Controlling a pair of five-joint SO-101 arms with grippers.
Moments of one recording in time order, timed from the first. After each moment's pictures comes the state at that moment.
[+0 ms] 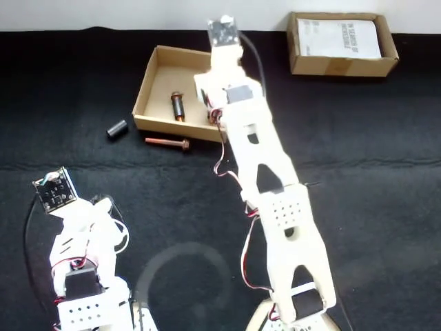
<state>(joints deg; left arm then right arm) -18.4 -103.2 96.0 52.3 19.3 -26.0 58.8 -59.8 50.0 -6.1</state>
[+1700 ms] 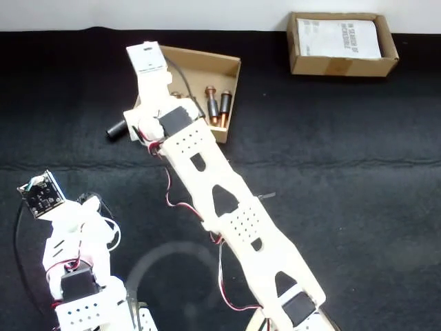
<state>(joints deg) -23.6 -103.2 96.0 49.5 19.4 -44.0 66.3 -87.8 79.5 -17.6</state>
